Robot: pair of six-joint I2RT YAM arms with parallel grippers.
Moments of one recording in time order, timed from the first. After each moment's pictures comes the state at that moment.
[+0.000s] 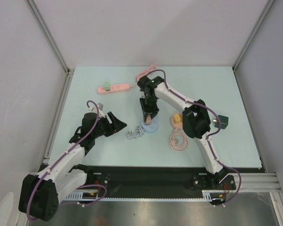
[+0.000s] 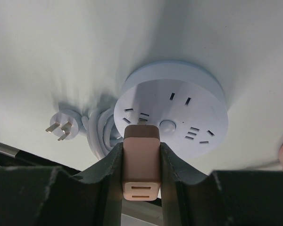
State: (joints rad) left arm -0.29 0.92 0.42 -0.05 0.31 -0.76; right arm 0.68 2.33 2.13 -1.22 -0.18 0.43
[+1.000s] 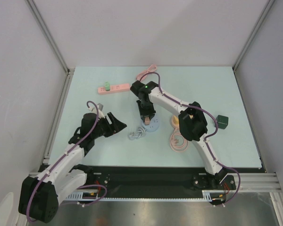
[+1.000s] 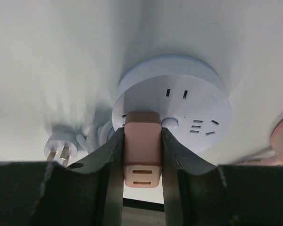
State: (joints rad) left arm -0.29 0.90 0.42 -0.07 0.32 -0.74; right arm 0.76 2.34 2.12 -1.17 0.04 0.51
